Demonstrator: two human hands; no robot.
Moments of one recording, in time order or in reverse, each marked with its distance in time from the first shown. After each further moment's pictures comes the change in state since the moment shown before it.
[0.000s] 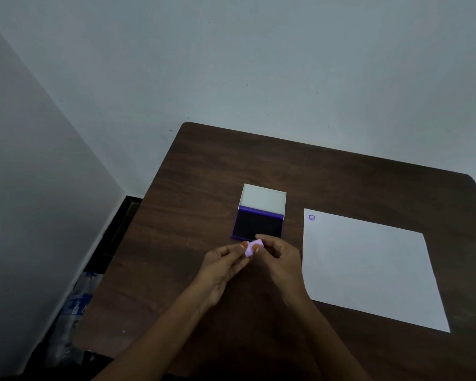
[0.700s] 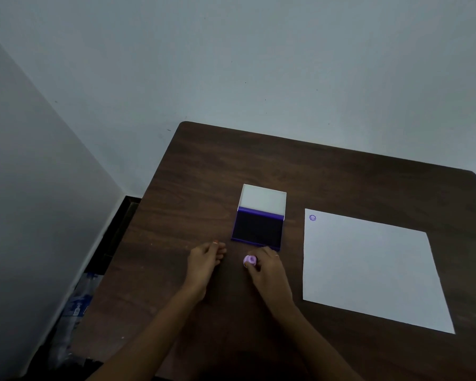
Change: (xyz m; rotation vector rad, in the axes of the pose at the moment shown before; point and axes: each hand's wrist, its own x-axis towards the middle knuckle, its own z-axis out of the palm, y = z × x) left_hand 0.041 -0.005 -0.031 0.421 0.348 0.276; right_hand 0.010 0.027 0.013 -0.586 -0.121 -0.193
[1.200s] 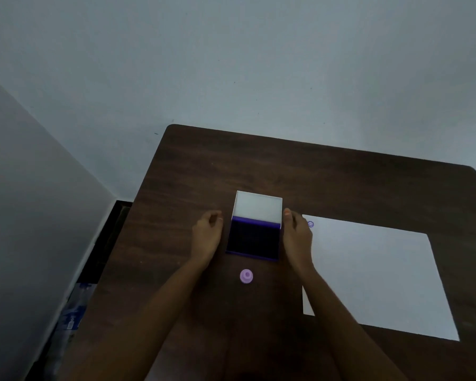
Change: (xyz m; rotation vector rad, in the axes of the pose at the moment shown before) left_hand 0.062 0.049 0.028 0.344 -0.009 0.279; right_hand 0.078 0.006 -0.058 0.459 0.317 0.305
